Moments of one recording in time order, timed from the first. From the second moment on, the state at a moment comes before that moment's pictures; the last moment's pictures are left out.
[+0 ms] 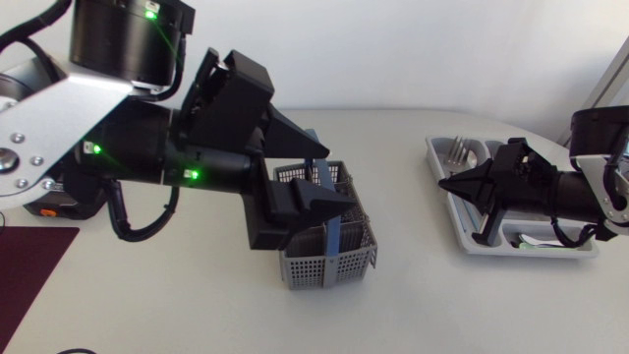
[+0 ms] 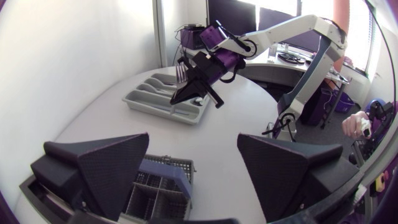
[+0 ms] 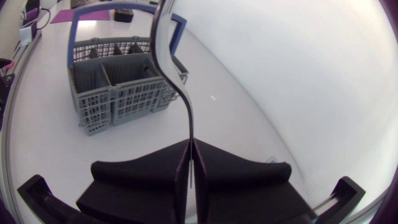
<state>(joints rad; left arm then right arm) -0.70 1.27 1.05 -0.32 0.51 0.31 -0.11 1.27 0.68 -0.10 -0.64 -0.99</state>
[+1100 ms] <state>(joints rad) -0.56 1.13 1.00 -0.43 0.49 0.37 -0.05 1.74 1.17 -0.18 0.31 -0.46</state>
